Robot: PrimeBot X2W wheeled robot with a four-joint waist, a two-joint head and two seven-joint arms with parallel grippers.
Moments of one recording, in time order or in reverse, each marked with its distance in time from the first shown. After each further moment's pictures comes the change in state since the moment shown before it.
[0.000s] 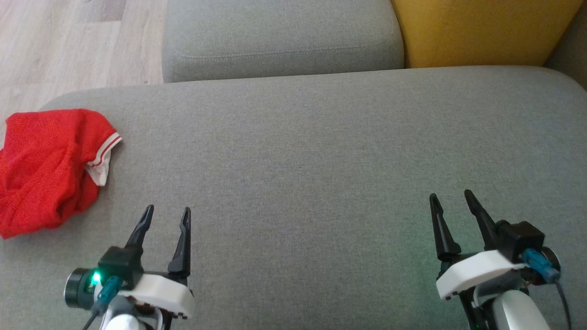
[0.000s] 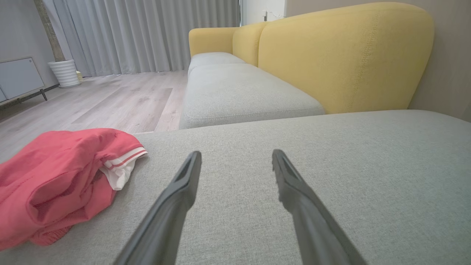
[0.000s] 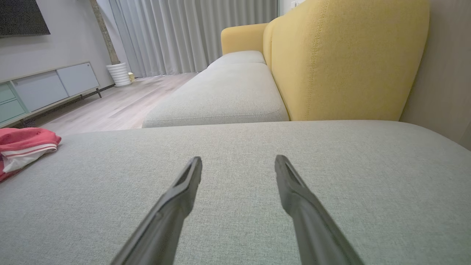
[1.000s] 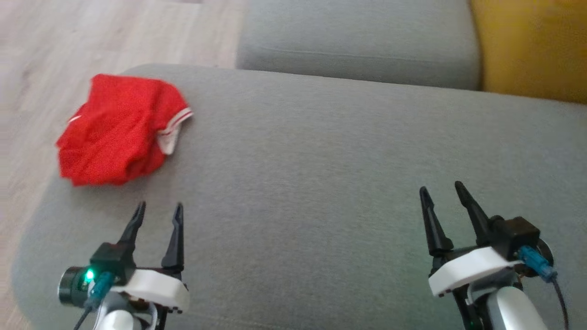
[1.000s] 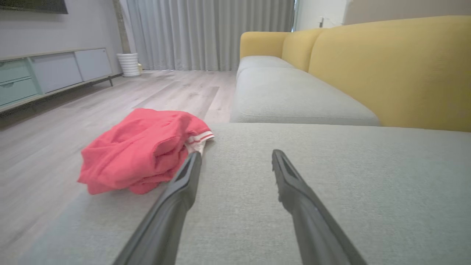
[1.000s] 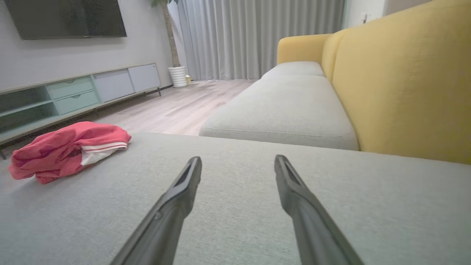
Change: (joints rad) left arm -0.015 -0.029 0.057 0.021 0.018 -0.019 0.000; right arm 0.006 0.001 0.040 -0.072 0.010 0.000 0.012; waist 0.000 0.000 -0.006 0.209
